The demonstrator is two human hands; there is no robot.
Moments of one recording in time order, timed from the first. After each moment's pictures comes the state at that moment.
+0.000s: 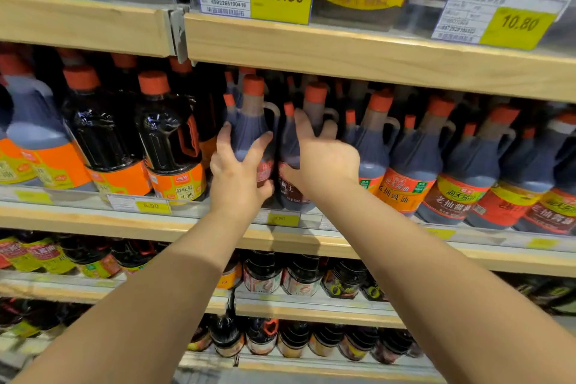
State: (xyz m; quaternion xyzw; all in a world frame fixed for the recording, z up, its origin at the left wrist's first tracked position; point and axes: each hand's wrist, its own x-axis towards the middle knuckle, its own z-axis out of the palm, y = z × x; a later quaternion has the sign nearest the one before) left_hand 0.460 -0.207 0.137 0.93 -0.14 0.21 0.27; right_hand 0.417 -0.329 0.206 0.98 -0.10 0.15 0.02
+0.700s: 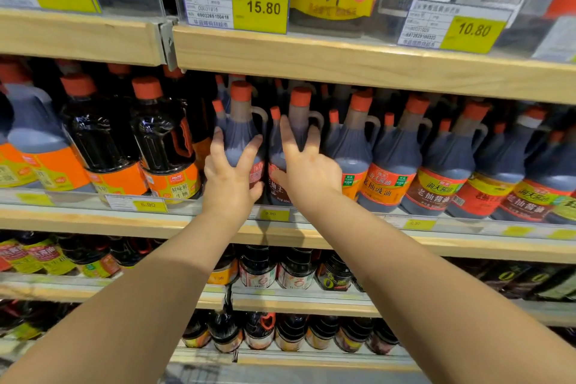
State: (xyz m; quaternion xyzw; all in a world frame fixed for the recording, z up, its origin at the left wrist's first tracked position) left_hand 0.449 -0.202 0.136 0.93 -0.18 0.23 0.23; right_hand 0.403 -0.325 0.193 0.99 -0.09 0.12 0.00
